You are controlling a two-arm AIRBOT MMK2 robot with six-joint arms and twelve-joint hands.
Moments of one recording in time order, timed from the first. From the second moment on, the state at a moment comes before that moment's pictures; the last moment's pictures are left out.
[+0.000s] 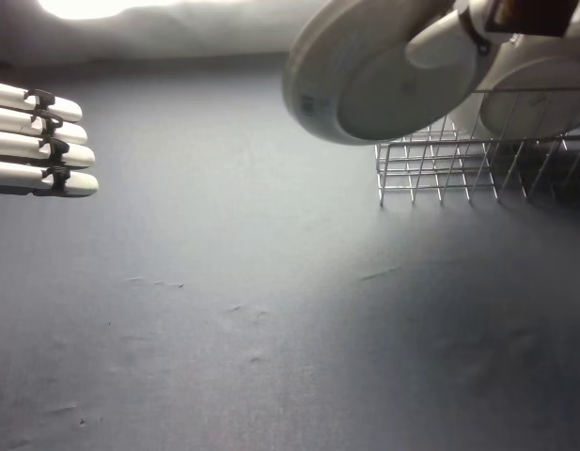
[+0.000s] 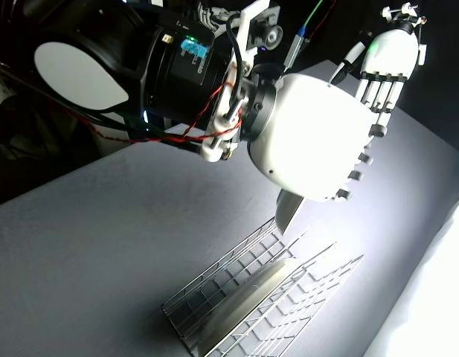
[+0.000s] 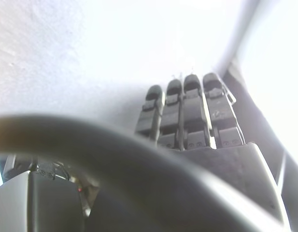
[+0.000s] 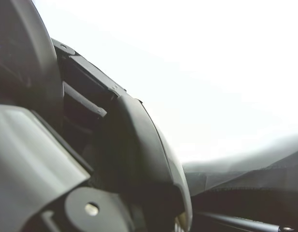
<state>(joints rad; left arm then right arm) 0.28 -0.70 1.37 1.79 -0.90 -0.06 0.01 -0.97 1.08 0.08 0.01 -0.31</state>
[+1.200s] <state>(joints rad) 0.29 -0.71 1.38 1.79 -0.91 -0.07 -0.20 -0.86 1.09 -0.13 0.13 -0.30</state>
